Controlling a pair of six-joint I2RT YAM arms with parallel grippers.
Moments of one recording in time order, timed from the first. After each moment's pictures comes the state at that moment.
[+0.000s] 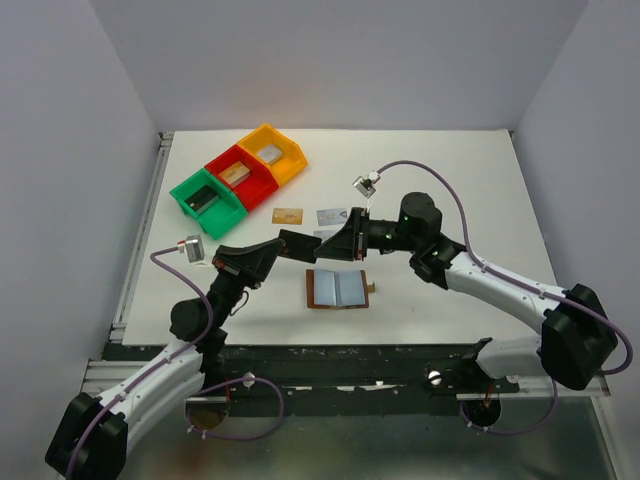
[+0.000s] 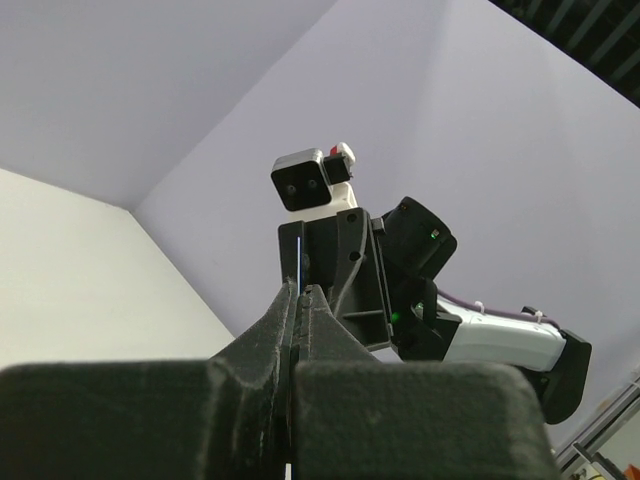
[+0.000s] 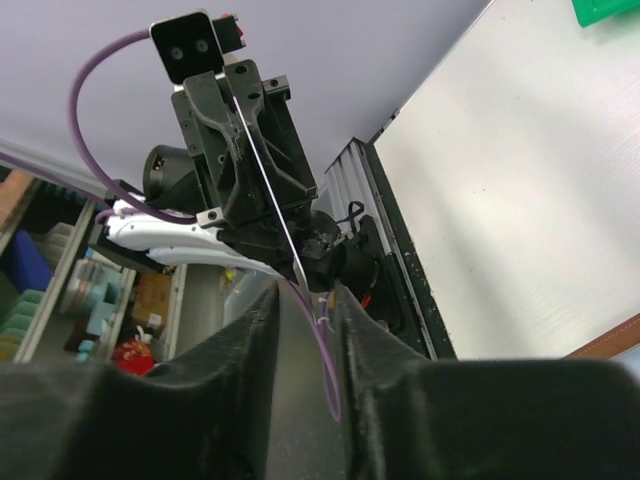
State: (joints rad) left arm -0.53 0.65 0.06 1.17 0.10 -1.05; right arm 0.72 1.31 0.83 0.42 -0.74 0.87
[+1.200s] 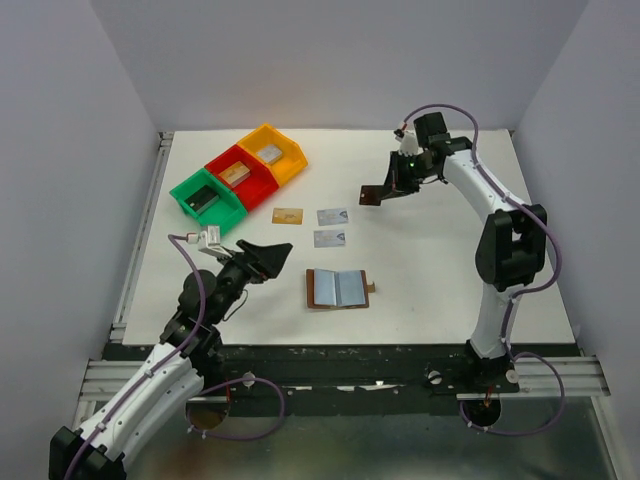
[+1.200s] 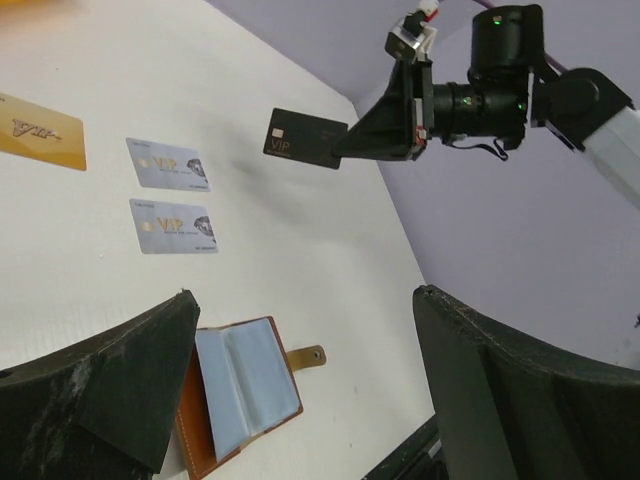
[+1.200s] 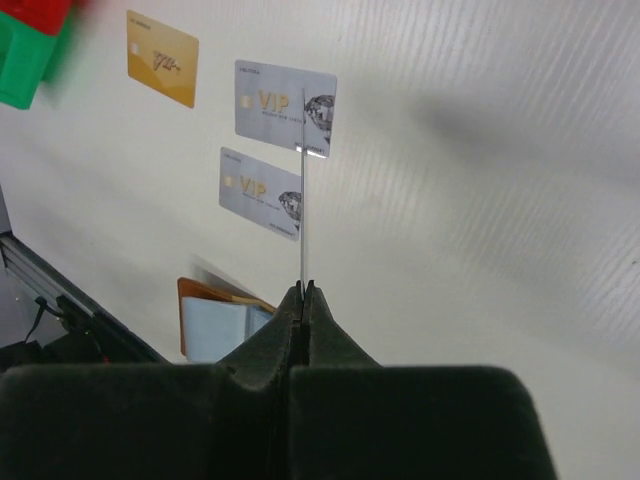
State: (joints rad) left arm -0.52 0.48 0.26 0.24 -0.01 -0.88; right arm 0.26 1.95 1.71 -0.79 -0.47 0.26
